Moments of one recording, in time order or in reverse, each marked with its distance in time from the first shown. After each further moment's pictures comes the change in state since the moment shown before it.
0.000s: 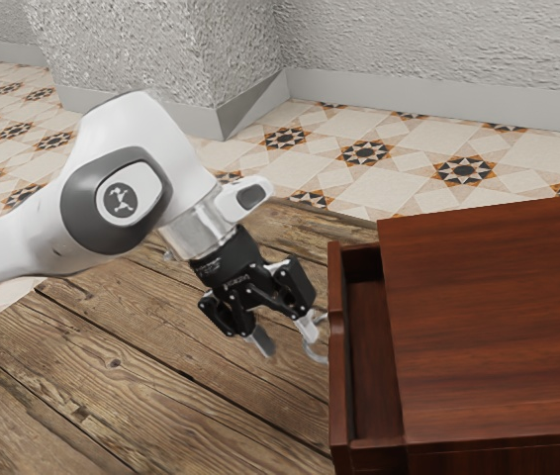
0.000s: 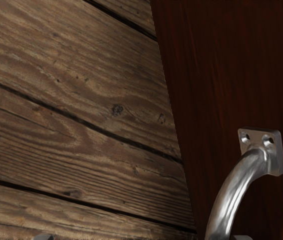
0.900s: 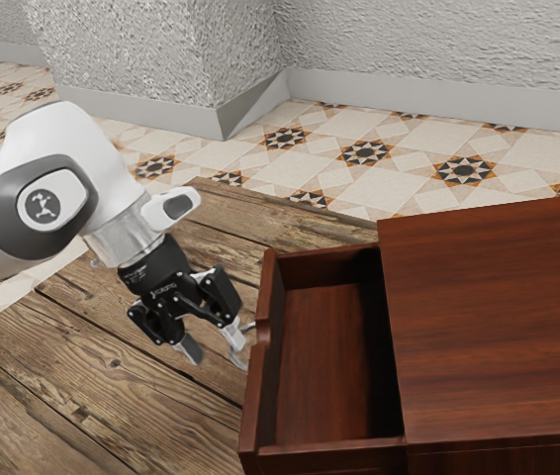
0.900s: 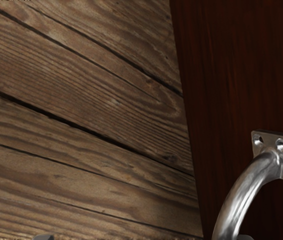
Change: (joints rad) arm 0.002 -0.142 0.113 -0.120 0.078 -0.066 0.013
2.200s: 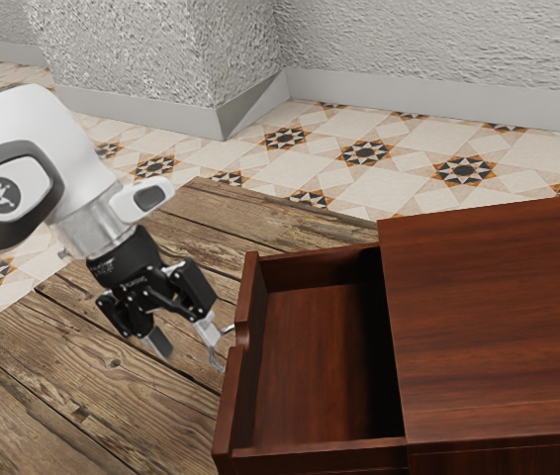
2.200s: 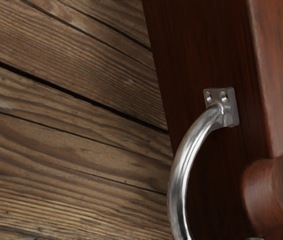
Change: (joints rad) arm -0.022 -0.078 0.030 0.004 0.078 -0.081 0.003
